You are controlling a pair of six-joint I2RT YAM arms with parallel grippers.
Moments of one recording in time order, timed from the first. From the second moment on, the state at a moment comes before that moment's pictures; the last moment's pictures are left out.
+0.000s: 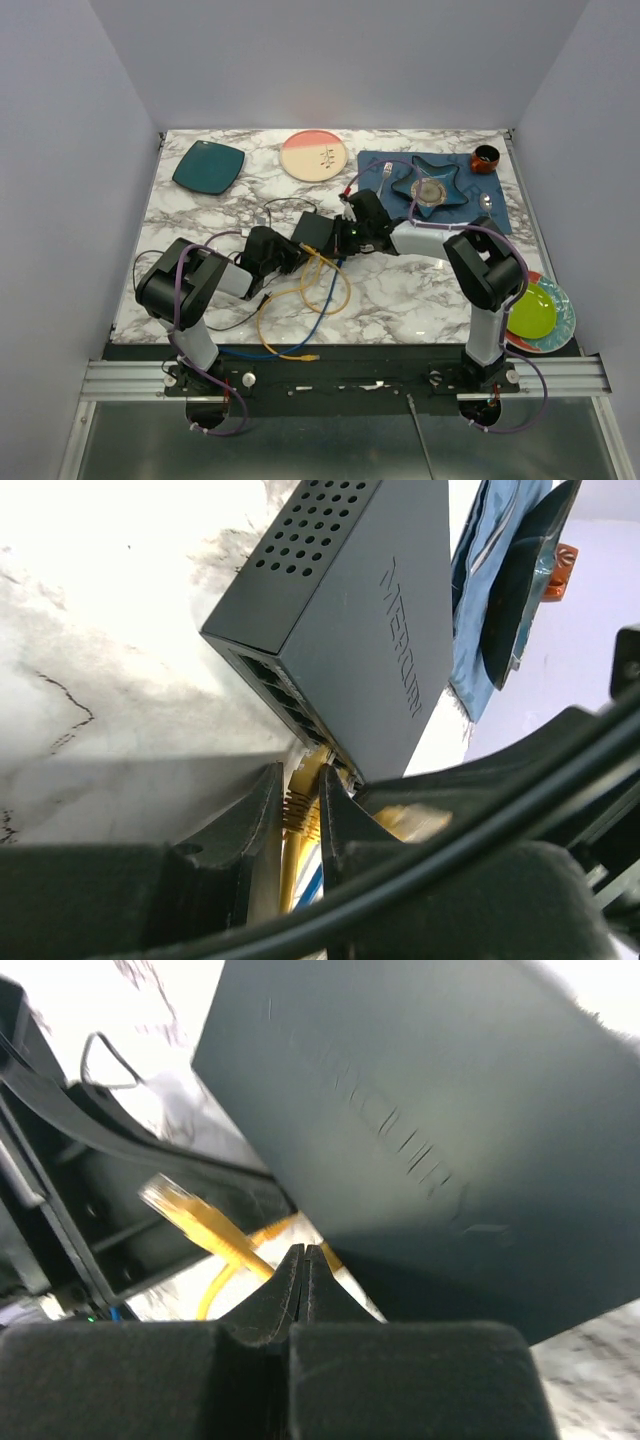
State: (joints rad) left arm -0.44 1.72 0.48 0.71 0.18 -1.31; right arm 0.64 1.92 1.11 0.05 -0.39 0.65
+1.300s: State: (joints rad) left arm -0.42 1.37 0.40 0.34 0.05 -1.18; right arm 0.68 1.82 1.19 -0.16 -0.15 0.62
